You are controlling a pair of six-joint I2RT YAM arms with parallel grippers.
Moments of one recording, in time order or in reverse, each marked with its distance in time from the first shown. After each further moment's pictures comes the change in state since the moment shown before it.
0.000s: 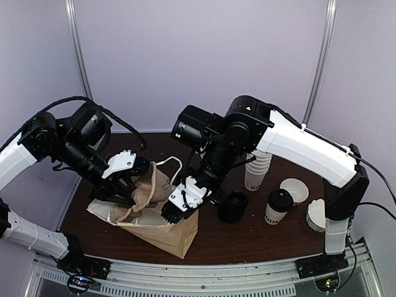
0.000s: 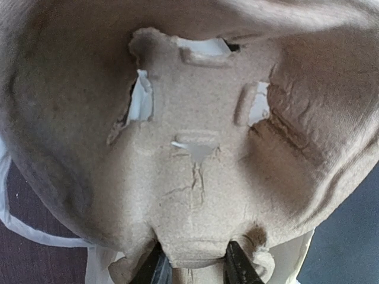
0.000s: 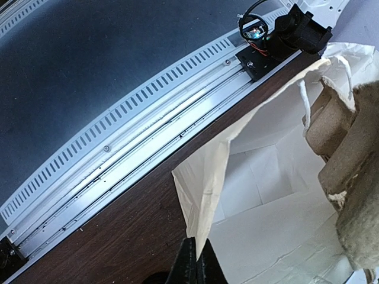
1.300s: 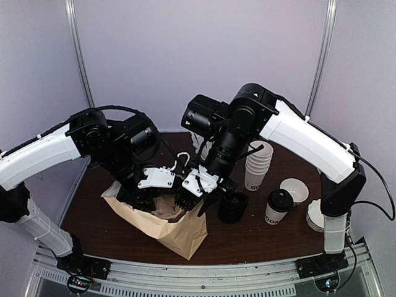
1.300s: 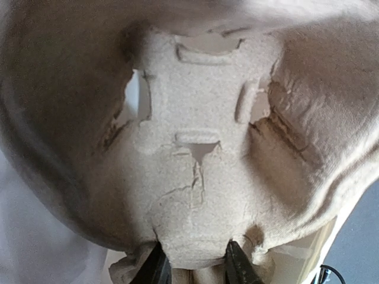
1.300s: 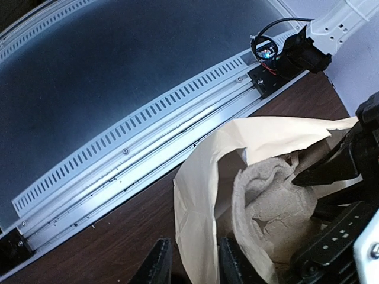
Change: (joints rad) left arm -0.150 0.309 0.124 -0.044 -0.222 0.091; right arm -0.075 0.026 0.115 -0.157 -0.129 -0.126
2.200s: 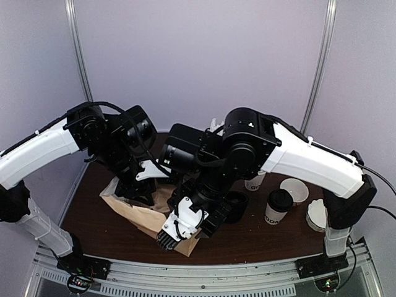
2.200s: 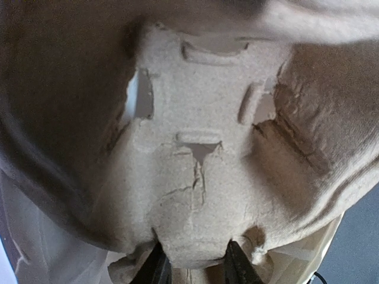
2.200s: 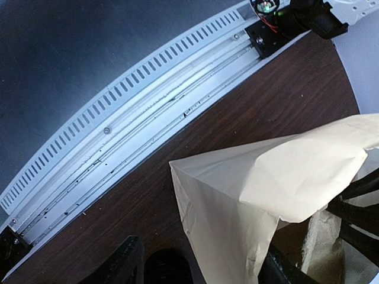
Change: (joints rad) left arm 0.050 0.010 0.061 -0.043 0.044 -0.073; right arm 0.226 -0.030 -0.086 0.114 0.382 0.218
